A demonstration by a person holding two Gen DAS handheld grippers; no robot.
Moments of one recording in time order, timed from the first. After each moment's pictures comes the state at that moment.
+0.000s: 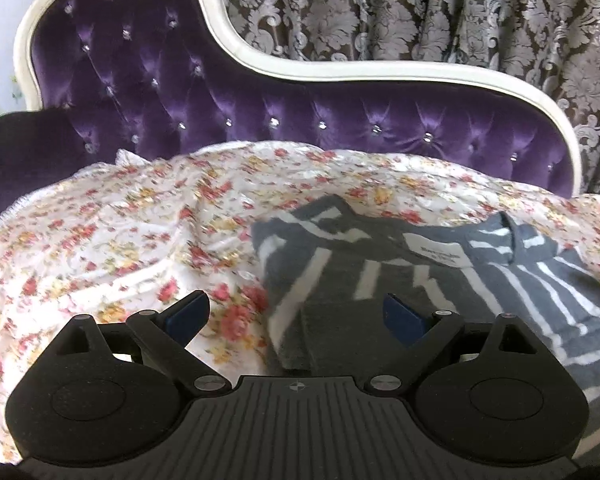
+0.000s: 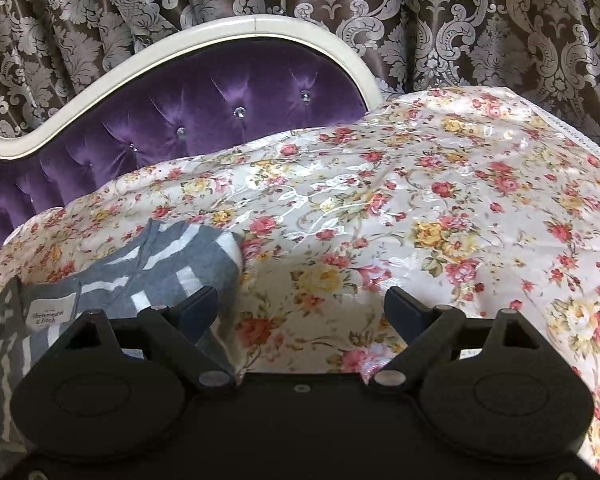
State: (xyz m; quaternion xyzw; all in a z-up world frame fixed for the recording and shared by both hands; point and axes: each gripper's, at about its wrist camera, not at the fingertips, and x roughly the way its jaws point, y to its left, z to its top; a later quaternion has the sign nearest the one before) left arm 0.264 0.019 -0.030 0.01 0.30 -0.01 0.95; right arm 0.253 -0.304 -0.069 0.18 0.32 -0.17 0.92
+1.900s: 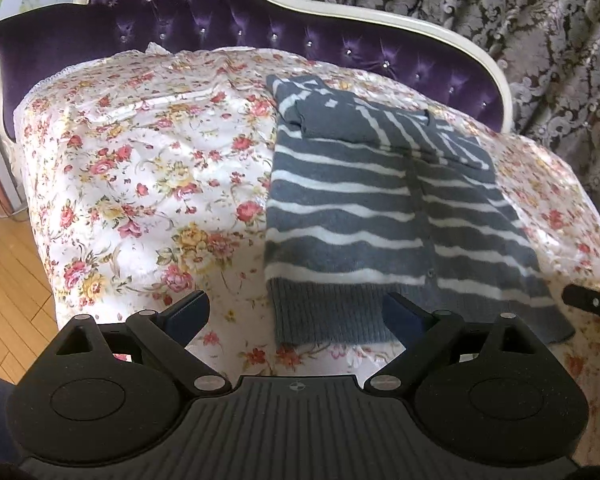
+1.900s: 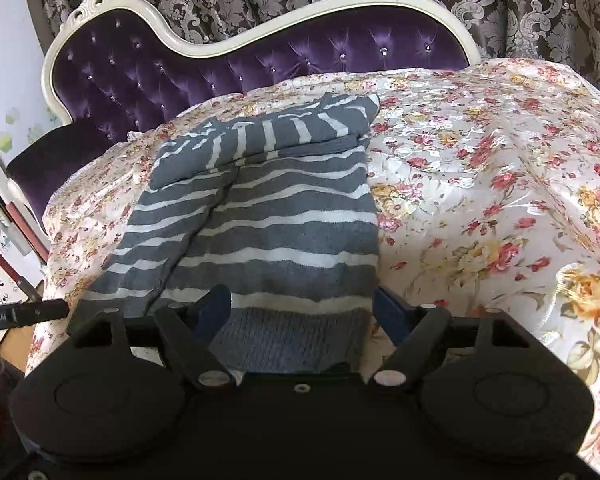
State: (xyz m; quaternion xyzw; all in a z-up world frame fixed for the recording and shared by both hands) left arm 0.037 0.059 -0.036 -0.06 0.40 -0.07 0.91; right arm 0.015 -0.229 -0.047 0.14 0.36 0.06 0.92
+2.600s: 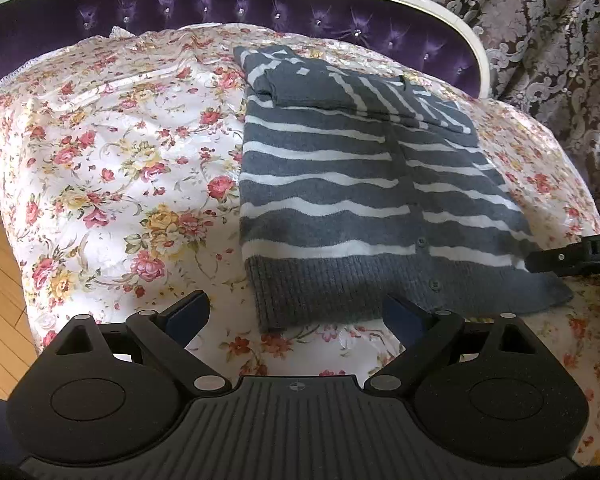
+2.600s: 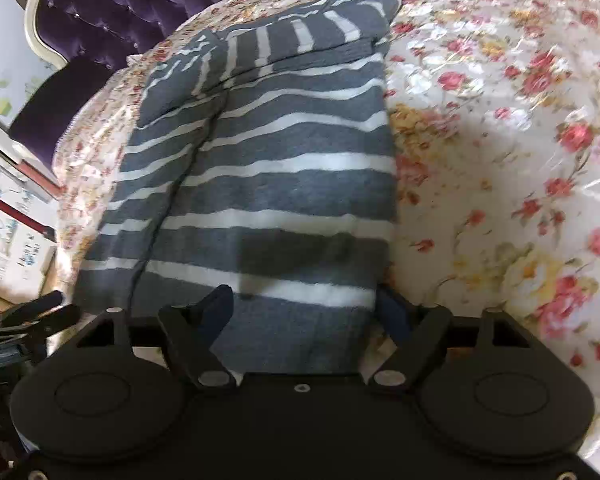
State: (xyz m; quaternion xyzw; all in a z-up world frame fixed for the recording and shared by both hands) left arm 0.047 0.054 -0.051 -0.04 0.43 -0.12 0.90; right arm 0.077 -0.247 -0.075 0.17 0.51 0.14 0.83
